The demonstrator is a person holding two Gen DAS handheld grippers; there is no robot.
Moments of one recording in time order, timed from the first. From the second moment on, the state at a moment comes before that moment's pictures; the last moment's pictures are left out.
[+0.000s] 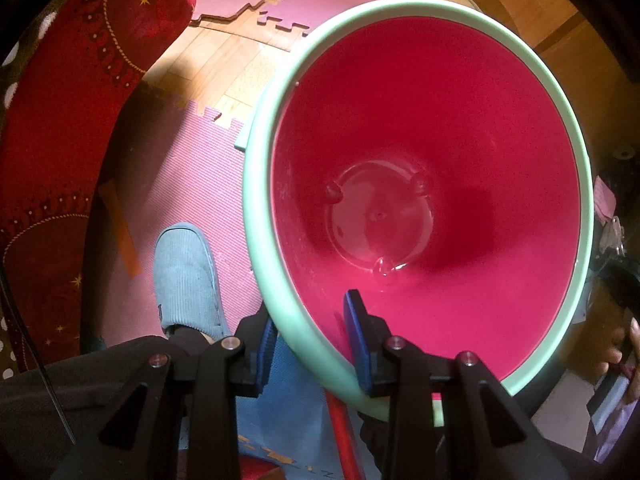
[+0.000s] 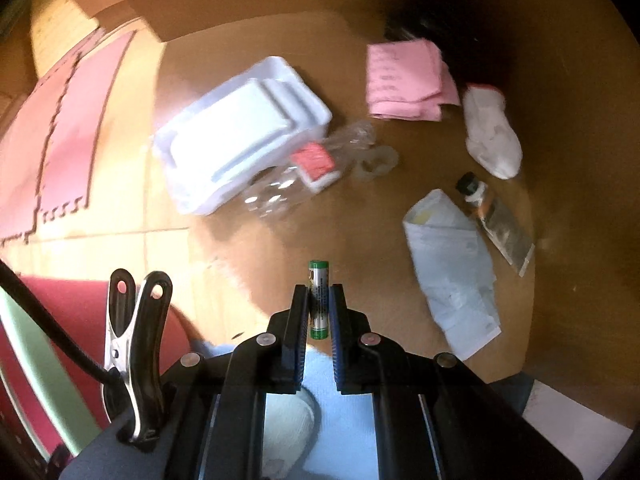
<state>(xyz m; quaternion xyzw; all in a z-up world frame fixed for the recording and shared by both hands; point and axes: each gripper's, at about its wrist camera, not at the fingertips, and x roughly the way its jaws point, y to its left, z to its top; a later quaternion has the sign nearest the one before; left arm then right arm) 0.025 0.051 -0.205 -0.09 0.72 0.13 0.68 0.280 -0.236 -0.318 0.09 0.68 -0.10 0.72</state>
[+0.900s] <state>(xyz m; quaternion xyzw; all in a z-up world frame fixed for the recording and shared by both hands) 0.026 0.049 -0.206 -0.09 0.72 0.13 0.68 0.241 -0.138 -0.246 -0.02 0.66 0.01 0.75</state>
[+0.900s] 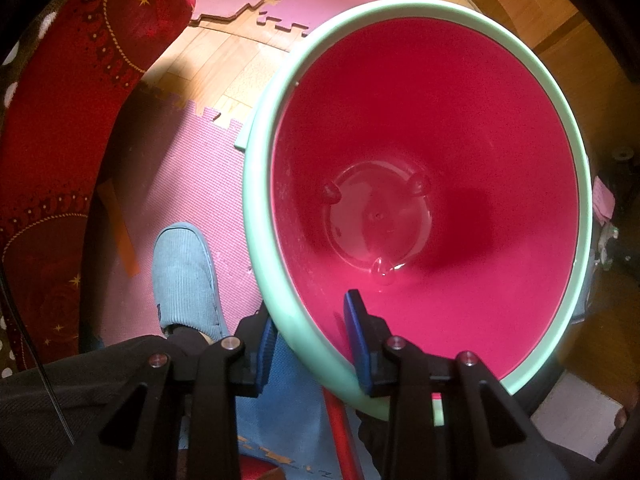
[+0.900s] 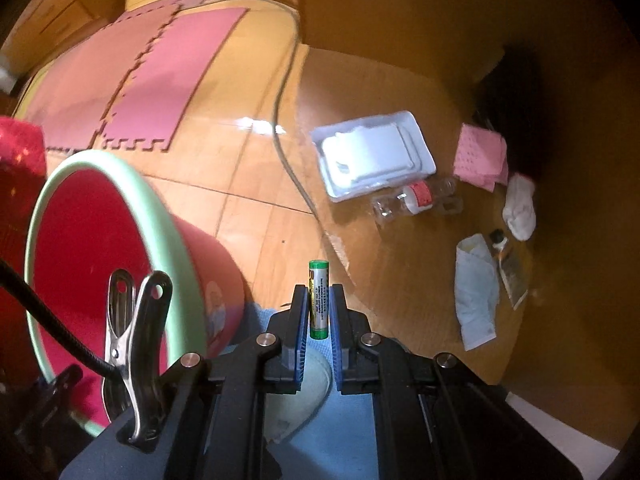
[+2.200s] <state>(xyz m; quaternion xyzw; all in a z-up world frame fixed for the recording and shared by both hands) 0.024 0.048 -0.206 -0.09 0.72 0.13 0.68 0.217 -0.014 -0.219 -0.17 0.65 0.24 0.70</state>
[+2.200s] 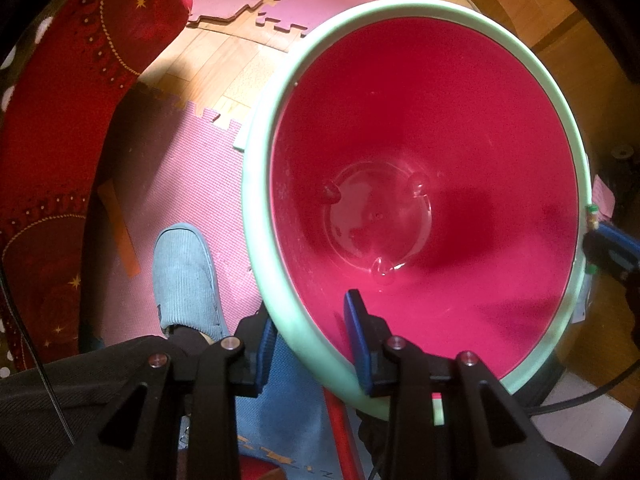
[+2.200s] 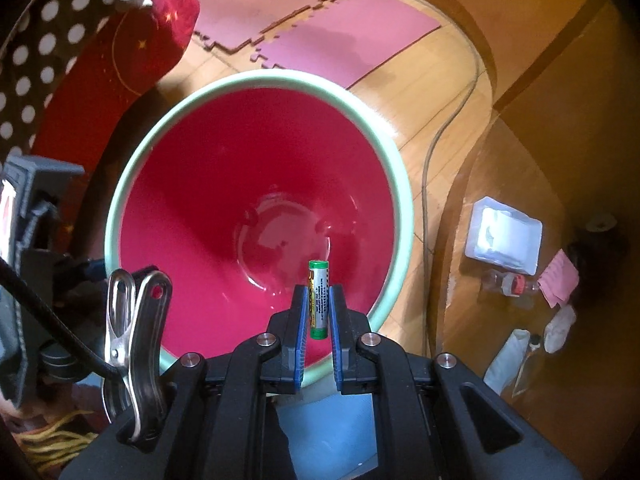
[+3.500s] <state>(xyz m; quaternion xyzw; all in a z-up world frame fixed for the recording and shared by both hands) 0.025 0.051 -0.207 -0.10 0.72 0.12 0.68 0.218 -0.010 -0.225 -0.18 0.64 0.25 0.71</state>
